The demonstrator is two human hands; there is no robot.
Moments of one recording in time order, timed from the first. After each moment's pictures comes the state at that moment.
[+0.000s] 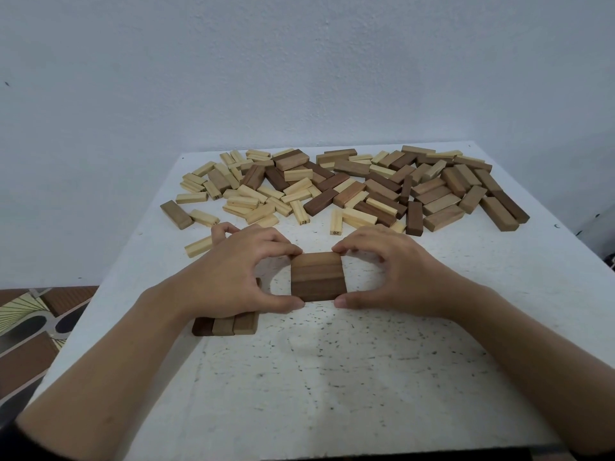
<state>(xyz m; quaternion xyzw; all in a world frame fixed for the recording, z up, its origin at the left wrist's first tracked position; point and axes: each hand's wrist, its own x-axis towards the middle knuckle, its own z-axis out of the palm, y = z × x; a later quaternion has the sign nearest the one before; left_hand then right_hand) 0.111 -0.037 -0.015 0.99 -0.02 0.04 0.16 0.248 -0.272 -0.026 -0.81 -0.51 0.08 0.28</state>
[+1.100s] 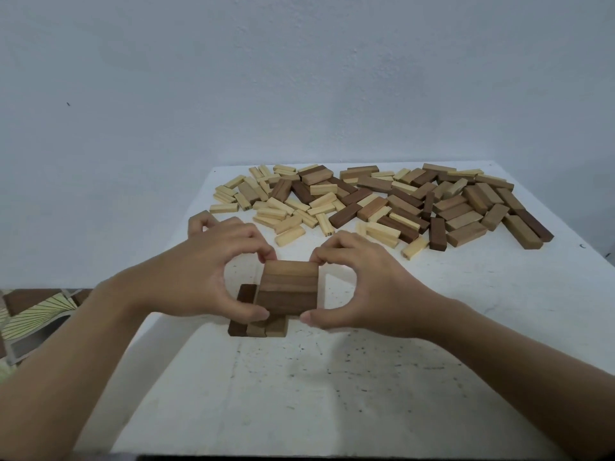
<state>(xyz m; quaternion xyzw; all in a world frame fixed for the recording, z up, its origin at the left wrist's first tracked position) 0.064 0.008 0.027 0.99 -0.04 0.03 0.14 0.196 -0.225 0.002 -0.80 -0.52 0.10 0.29</state>
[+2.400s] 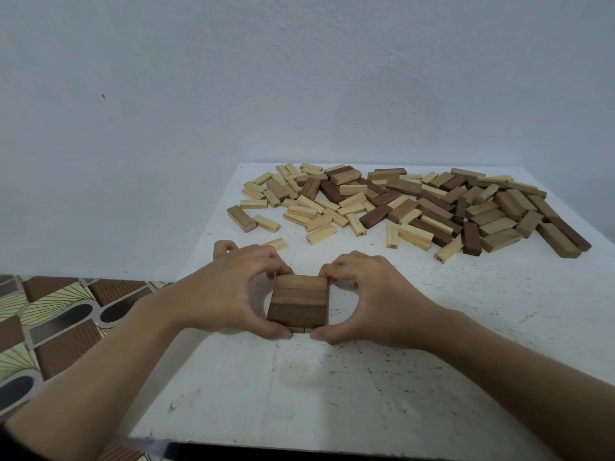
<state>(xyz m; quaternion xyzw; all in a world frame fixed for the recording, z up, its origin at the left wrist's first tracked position) 0.041 0.023 -0.007 0.98 0.02 0.01 0.21 0.168 -0.190 -0.007 -0.81 -0.53 0.10 0.22</state>
